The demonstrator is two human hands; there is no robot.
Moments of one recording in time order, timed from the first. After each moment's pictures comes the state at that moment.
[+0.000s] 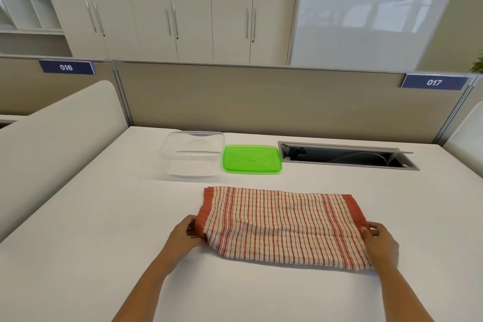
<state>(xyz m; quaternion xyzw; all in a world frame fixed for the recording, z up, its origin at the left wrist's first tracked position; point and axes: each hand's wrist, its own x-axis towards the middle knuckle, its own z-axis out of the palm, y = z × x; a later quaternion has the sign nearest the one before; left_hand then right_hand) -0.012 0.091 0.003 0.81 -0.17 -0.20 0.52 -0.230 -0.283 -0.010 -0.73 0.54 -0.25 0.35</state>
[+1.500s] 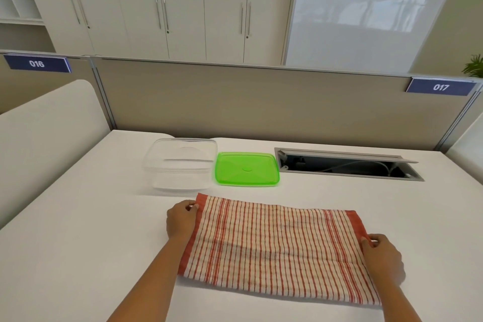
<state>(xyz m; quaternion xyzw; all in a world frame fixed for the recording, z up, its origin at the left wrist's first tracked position) 0.074 0.009 0.012 0.90 -0.02 -0.02 0.44 -0.197 -0.297 -0.008 -0.74 0.59 -0.20 0.24</state>
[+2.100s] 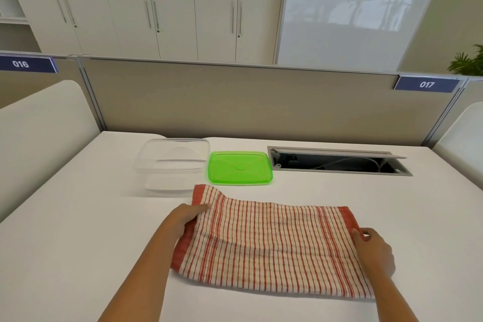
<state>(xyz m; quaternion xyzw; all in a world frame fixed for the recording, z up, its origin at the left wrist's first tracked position) 0.085 -0.002 0.033 0.77 0.05 -0.37 0.52 -0.199 -0.293 -0.005 -0.76 0.57 -0.20 0.24</state>
